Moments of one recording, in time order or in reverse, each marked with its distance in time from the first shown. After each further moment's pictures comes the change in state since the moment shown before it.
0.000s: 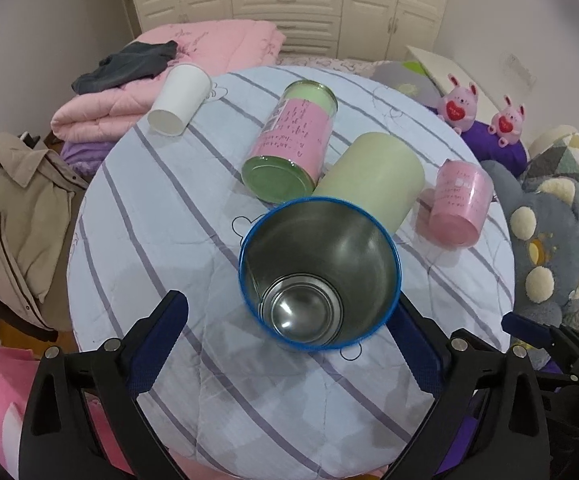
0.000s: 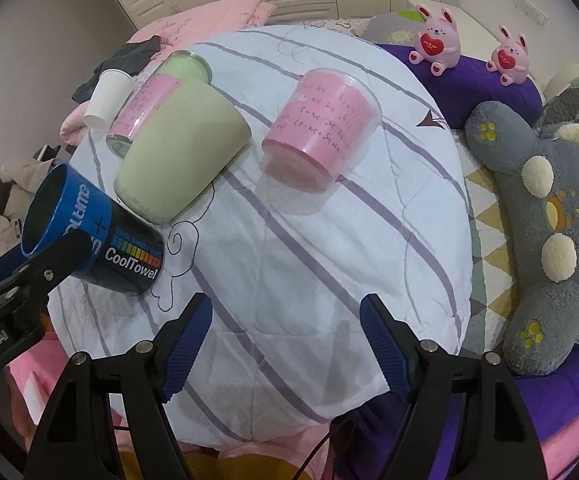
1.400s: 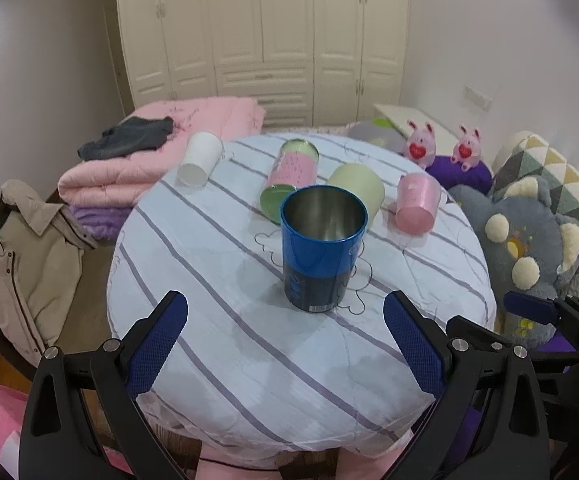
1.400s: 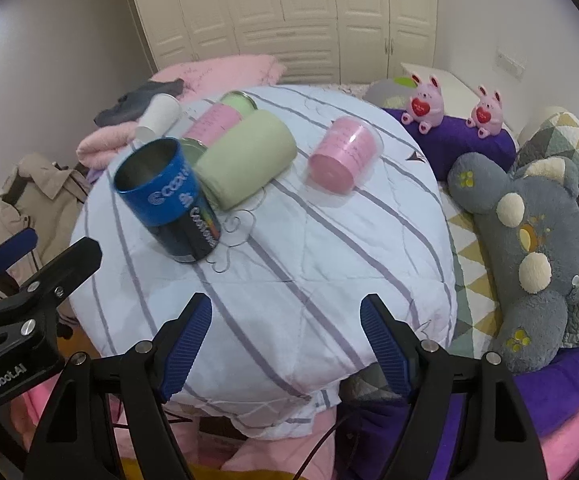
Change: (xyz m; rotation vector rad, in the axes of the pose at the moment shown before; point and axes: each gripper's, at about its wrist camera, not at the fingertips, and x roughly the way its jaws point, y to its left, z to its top) left arm -0.079 0.030 -0.080 0.117 -0.335 -0.061; right arm -0.057 0.044 -0.077 -0.086 -0.269 -0.058
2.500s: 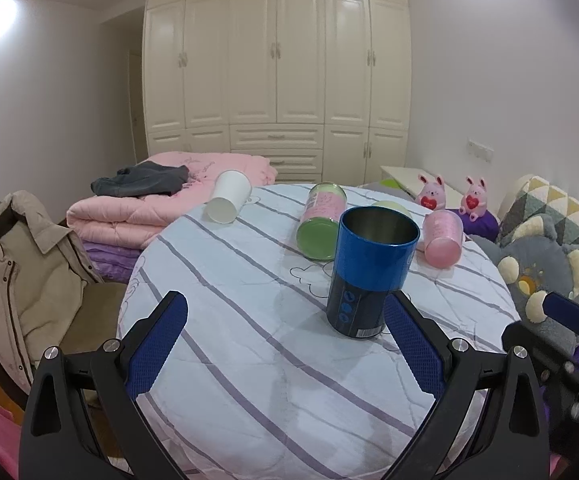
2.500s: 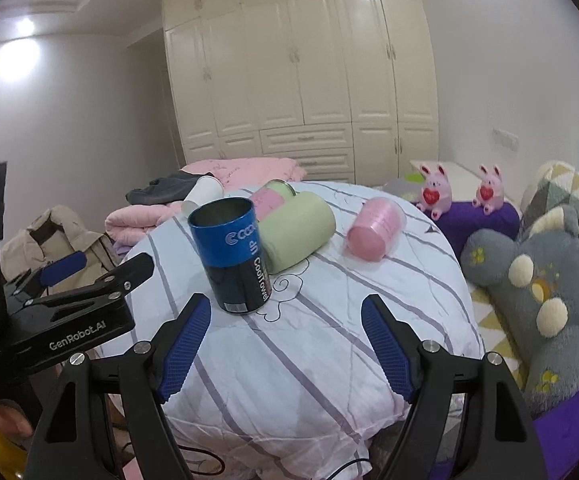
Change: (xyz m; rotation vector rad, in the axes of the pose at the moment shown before) left arm 0.008 0.040 -0.040 -0.044 -0.251 -0.001; right arm -0.019 0.037 -0.054 -0.064 -0.433 0.035
